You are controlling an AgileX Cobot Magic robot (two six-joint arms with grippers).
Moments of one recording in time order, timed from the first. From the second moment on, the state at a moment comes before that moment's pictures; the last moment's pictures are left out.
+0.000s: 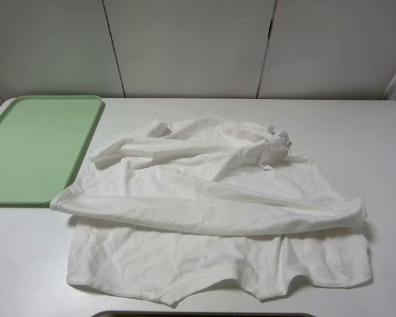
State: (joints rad) left arm -0.02 0.37 -0.80 -0.12 1.08 0.26; right arm -0.08 0.42 -0.72 0.03 1.03 -0.08
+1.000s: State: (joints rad) left arm -0.82 1.28 -1.09 0.04 1.15 0.57; right arm 0.67 1.33 -0.89 -0.09 0.87 -0.45
